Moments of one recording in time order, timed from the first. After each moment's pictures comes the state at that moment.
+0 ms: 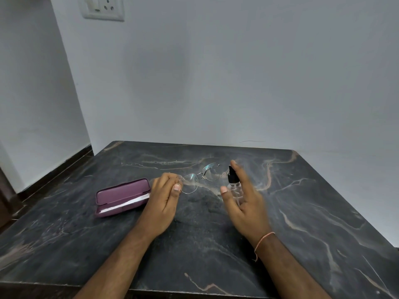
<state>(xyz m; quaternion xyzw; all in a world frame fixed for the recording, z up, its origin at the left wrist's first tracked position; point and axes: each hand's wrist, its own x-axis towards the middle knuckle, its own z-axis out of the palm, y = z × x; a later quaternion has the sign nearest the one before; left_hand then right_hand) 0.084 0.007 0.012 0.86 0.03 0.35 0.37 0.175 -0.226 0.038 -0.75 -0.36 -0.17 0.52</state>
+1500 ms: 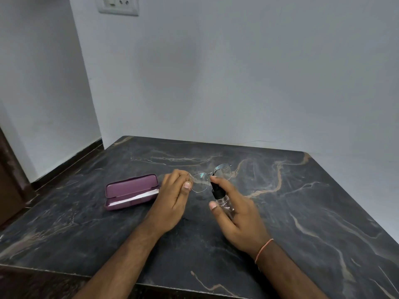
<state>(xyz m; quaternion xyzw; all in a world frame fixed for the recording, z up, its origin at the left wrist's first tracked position) 0.084 0.005 0.012 0.87 0.02 0.34 0.36 0.151 -0.212 0.041 -0.73 -0.48 -0.12 0.47</state>
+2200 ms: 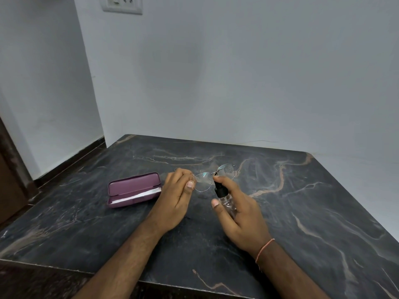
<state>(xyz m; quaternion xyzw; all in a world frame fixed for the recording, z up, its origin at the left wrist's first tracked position) 0.084 0.005 0.012 0.88 0.02 0.33 0.34 0.145 -0.210 0.044 -0.74 -0.46 -0.13 0.47</state>
